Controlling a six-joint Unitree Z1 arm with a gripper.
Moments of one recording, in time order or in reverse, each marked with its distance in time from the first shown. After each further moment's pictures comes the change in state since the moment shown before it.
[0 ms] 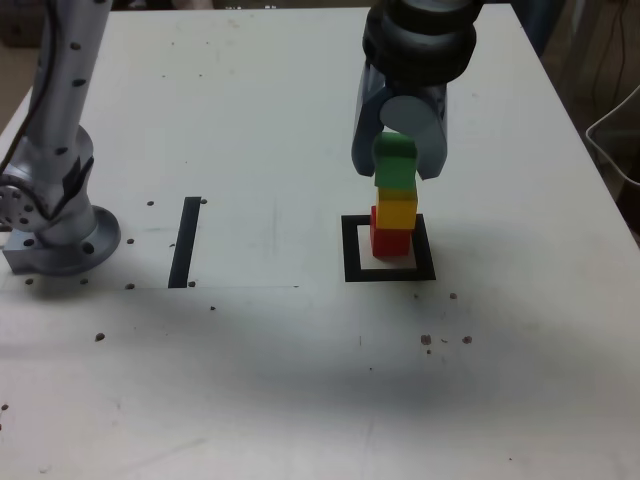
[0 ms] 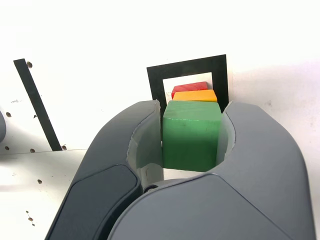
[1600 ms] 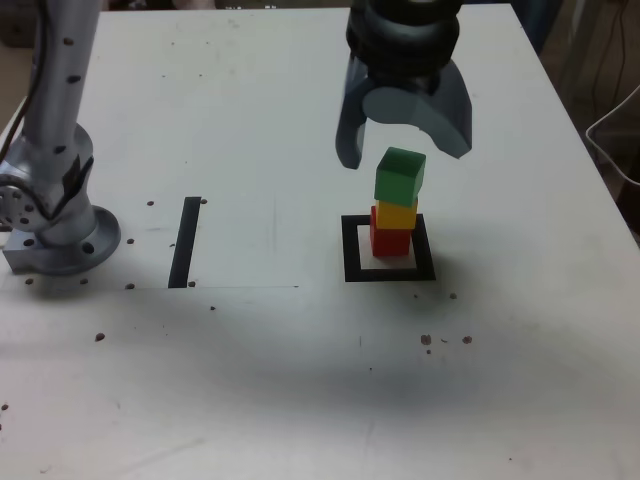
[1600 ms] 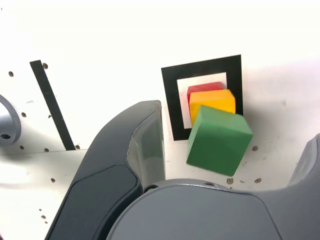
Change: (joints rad) arm 0.006 -0.046 0.047 0.011 -0.009 0.021
